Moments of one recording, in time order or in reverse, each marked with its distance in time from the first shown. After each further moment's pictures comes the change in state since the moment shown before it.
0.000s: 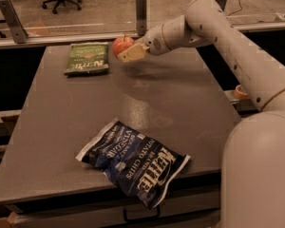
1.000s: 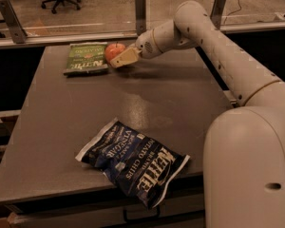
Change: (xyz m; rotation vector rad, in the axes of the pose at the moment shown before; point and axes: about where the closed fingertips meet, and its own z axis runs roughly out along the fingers) arm 0.009 0.002 0.037 -0.069 0.036 0.037
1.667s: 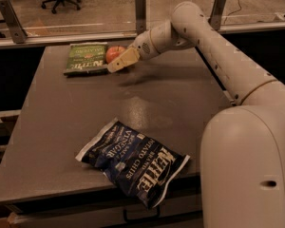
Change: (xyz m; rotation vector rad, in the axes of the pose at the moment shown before) arm 0.001 0.003 0.007 -0.014 0.008 -0.001
